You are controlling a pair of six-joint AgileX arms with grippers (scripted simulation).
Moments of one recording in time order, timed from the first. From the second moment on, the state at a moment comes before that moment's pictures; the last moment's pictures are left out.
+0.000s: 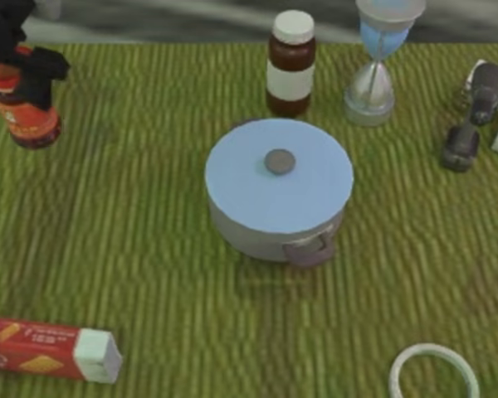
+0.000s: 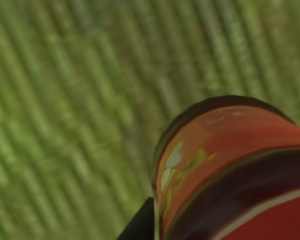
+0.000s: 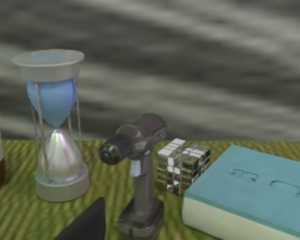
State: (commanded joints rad) left arm -0.01 2.20 2.02 -1.21 0.09 0.40; right arm 0.00 0.00 0.00 0.00 0.00 0.00
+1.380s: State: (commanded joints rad) left arm -0.31 2.00 1.55 -0.92 -0.06 -0.29; right arm 0.00 0.00 0.00 0.00 0.00 0.00
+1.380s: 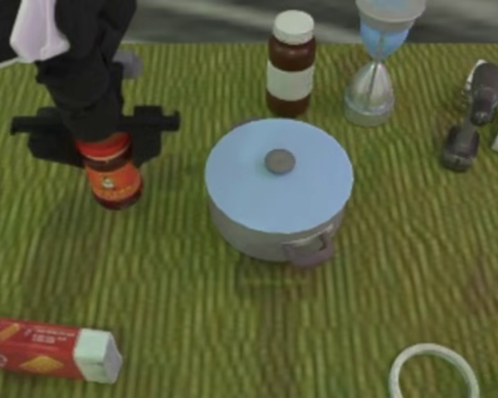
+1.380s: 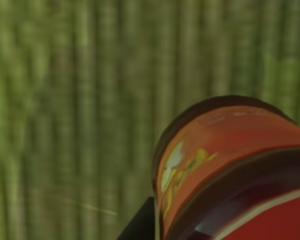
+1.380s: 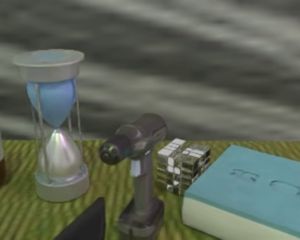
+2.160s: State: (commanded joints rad) left arm -0.31 2.08 1.46 -0.75 -0.06 -0.29; right arm 0.00 0.00 0.00 0.00 0.00 0.00
